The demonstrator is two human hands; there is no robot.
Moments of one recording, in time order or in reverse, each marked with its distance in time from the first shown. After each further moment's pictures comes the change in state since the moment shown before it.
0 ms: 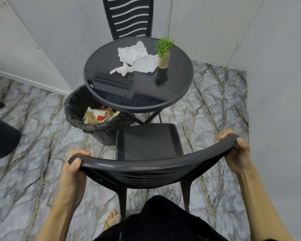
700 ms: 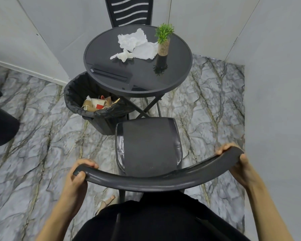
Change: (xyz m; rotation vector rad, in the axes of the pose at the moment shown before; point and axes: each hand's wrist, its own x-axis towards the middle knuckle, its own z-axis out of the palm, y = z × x) left_hand -0.080 -0.029 -0.030 0.037 -0.094 -0.109; right_hand -0.094 0.026 -0.032 0.043 -0.084 0.155
